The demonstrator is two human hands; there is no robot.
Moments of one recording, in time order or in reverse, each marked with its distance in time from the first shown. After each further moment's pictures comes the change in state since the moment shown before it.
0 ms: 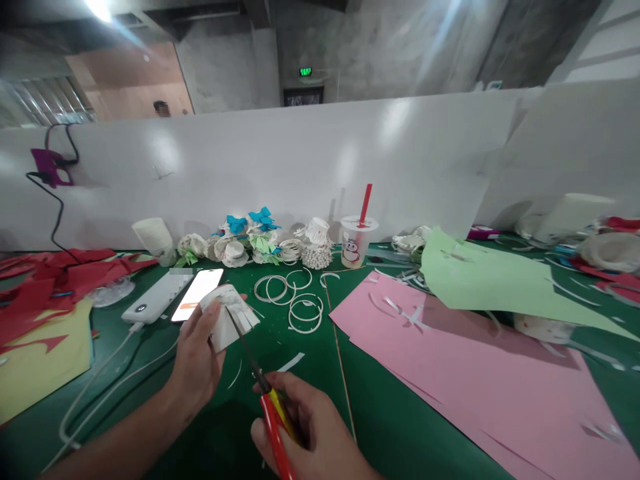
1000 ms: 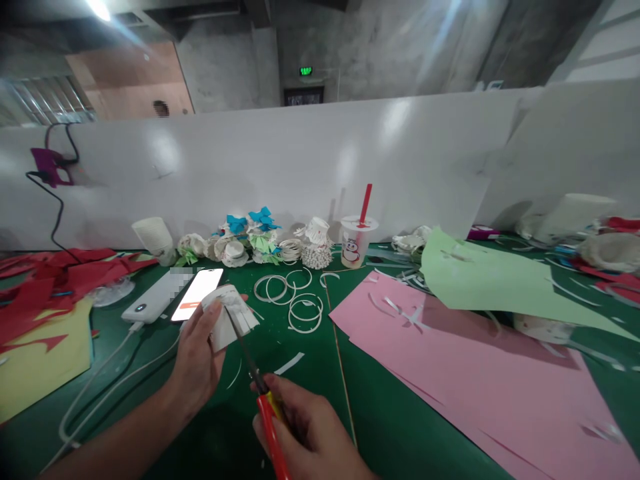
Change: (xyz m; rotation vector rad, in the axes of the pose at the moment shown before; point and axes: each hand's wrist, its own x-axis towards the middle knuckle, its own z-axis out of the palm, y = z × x) left_hand -0.001 0.000 0.001 0.014 -0.019 -0.019; right_hand 0.000 0.001 -0.001 0.008 -0.045 -0.022
